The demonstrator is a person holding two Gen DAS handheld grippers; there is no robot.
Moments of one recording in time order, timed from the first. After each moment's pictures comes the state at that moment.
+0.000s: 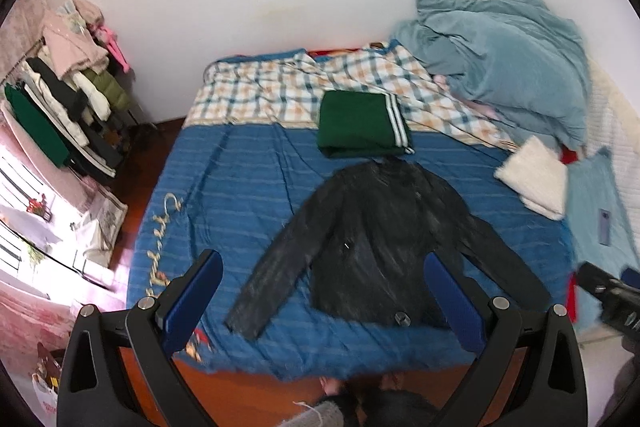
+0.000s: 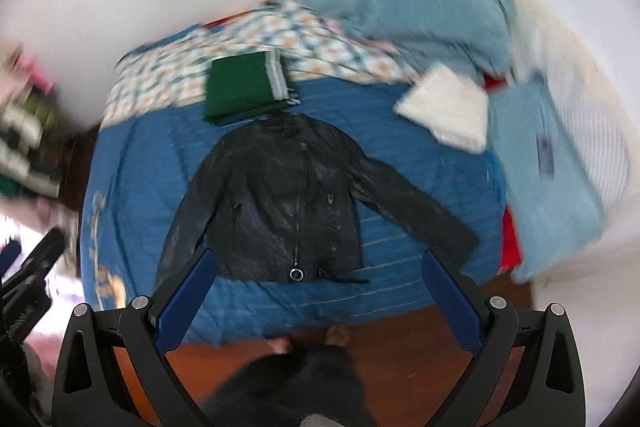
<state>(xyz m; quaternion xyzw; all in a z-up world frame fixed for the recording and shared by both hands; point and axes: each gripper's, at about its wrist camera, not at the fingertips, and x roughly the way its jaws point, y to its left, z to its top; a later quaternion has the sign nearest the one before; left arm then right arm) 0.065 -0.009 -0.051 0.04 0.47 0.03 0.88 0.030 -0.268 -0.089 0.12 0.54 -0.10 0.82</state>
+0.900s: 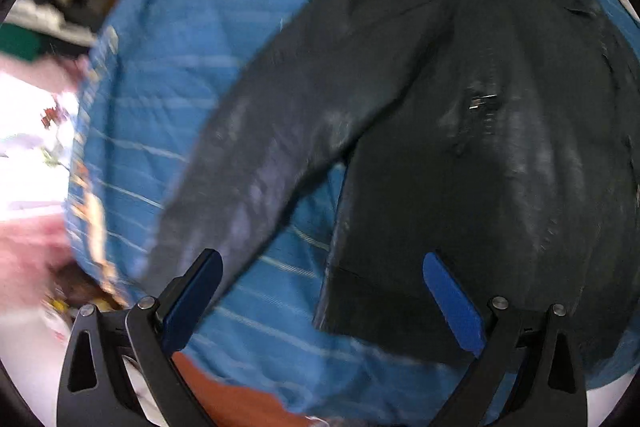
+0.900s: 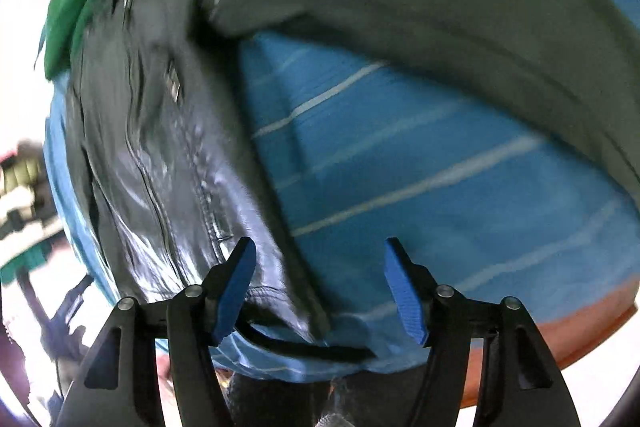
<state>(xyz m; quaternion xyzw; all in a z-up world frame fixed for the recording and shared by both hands) 0.176 0.066 -0.503 0.02 0.69 0.14 0.71 0.140 -0.419 -0.640 0.32 0.74 -0.02 0.60</state>
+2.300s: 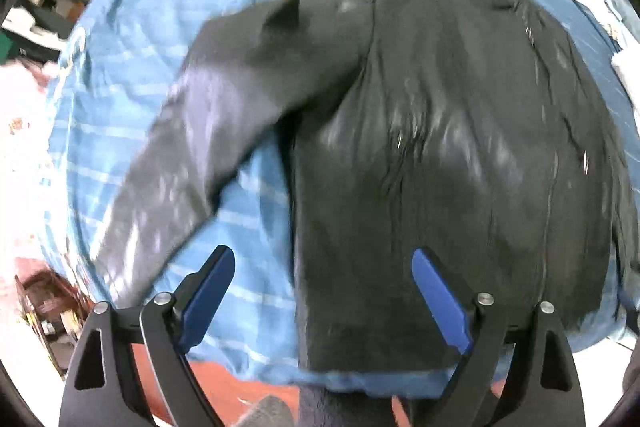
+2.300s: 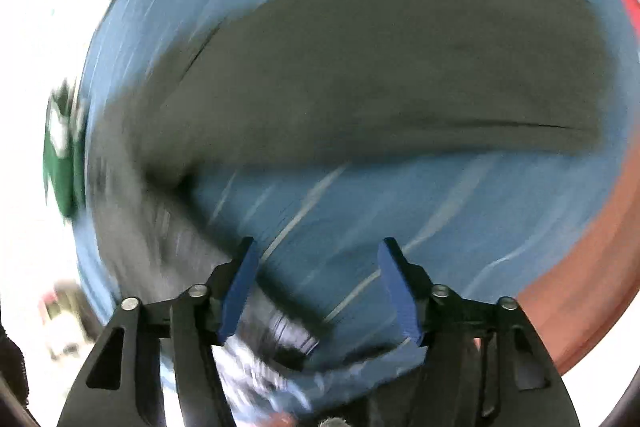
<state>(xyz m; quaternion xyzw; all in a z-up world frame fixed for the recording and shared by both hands) 0.140 -0.105 -0.417 0.01 0.68 0.07 0.73 0.112 -0.447 -0.608 0.49 0.59 -0.22 0.60</state>
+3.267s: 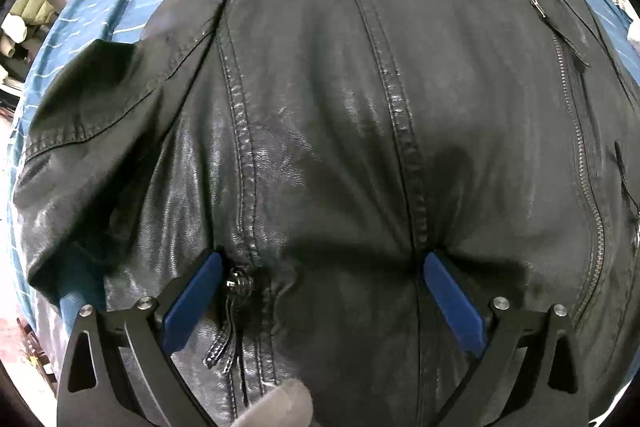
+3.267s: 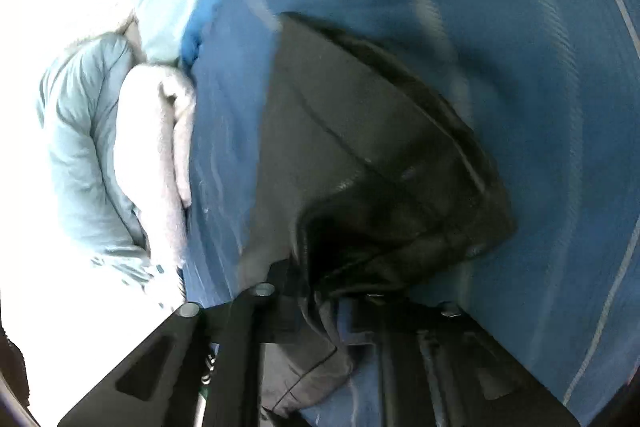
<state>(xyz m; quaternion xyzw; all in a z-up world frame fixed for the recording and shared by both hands) 0.193 -0.129 -0.531 0.04 0.66 0.04 0.75 0.129 -0.547 -0.667 0.70 0.25 -0.31 0.60</state>
